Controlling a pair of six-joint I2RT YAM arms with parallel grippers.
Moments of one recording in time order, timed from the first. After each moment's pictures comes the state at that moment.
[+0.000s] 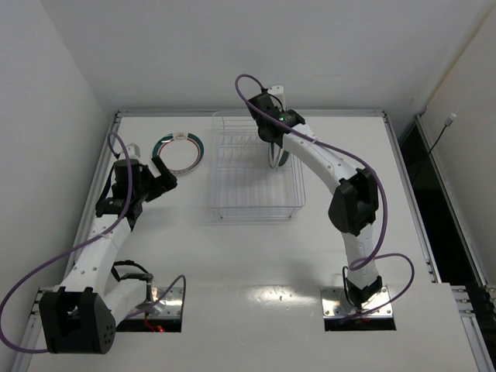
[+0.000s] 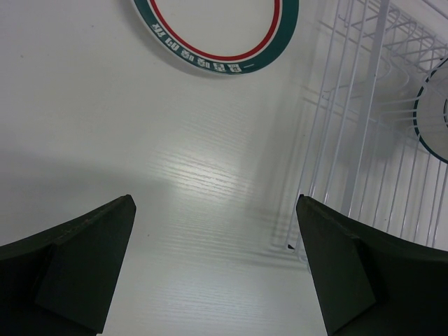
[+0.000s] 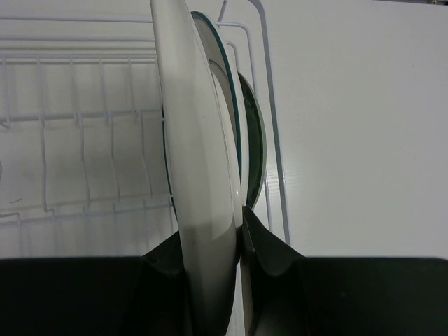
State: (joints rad) left arm 0.01 1.00 0.73 -0.31 0.01 -0.49; right arm 0.58 2.10 2.01 -0.75 0.69 0.32
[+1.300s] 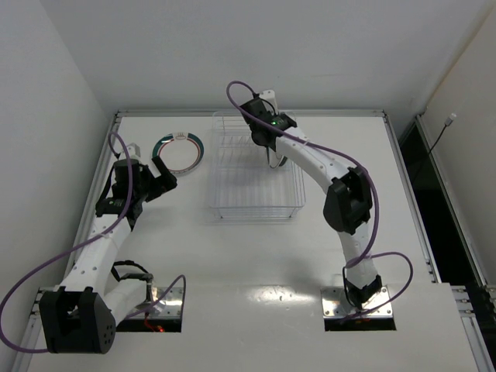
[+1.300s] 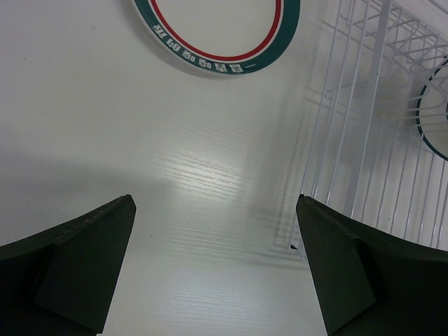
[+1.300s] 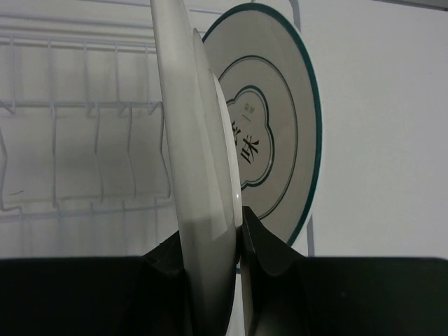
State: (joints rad) left arm 0.01 1.00 0.73 -0.31 0.01 -0.48; right arm 0.61 2.14 2.01 -0.71 0.70 0.29
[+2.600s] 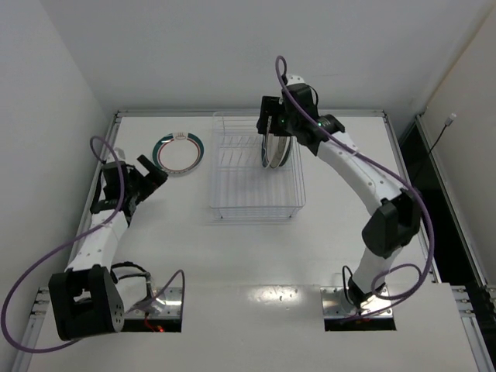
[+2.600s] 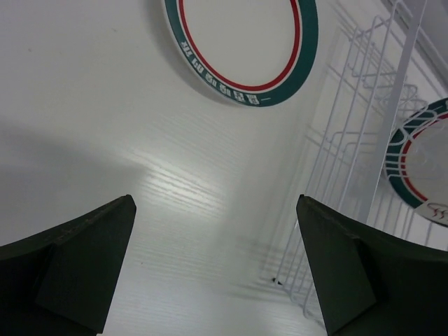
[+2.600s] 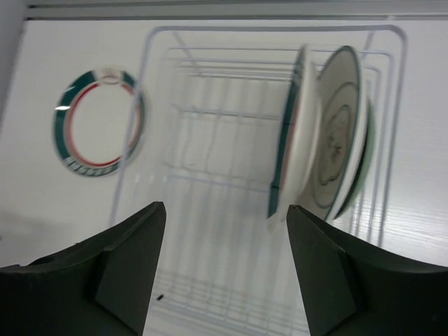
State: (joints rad) left arm 0.16 1.08 0.68 -0.19 0.11 -0.57; right arm 0.49 1.80 1.74 -0.49 0.17 0.39
